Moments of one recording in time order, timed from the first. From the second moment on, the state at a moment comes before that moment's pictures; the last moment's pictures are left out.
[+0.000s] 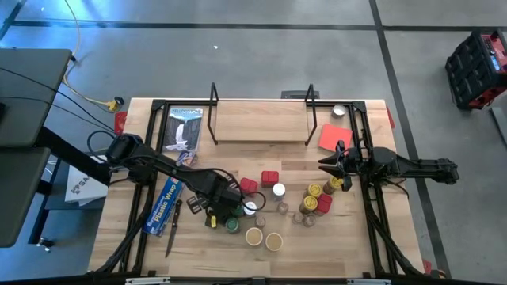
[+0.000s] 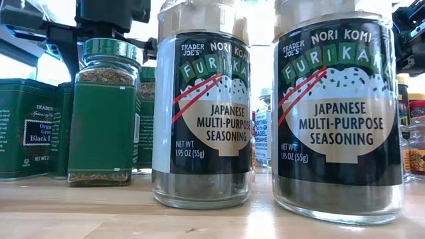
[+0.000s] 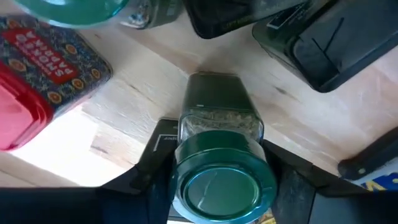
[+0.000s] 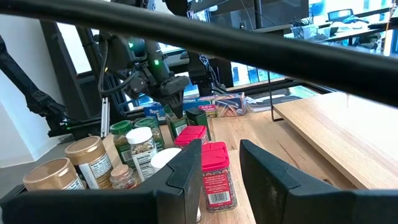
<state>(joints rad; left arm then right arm) -0.33 1.79 1.35 -1.16 -0.14 0.66 -0.01 0.01 0.01 0.00 0.01 0.18</state>
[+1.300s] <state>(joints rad) 0.47 2.05 2.08 -1.48 -0.17 0.48 0.00 0.01 0.01 0.00 0.01 0.18</state>
